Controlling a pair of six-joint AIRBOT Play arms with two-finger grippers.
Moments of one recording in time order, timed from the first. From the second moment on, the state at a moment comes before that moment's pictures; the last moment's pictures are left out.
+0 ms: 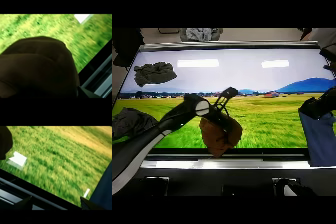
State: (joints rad) left arm -0.76 -1.55 1.49 1.29 -1.17 -1.50; right arm -0.16 -1.04 1.62 -1.37 1.78 1.01
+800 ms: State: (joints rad) left arm -0.31 -1.15 0.88 1.14 -1.23 -1.47; right arm -0.02 -1.18 1.09 -1.14 1.54 0.93
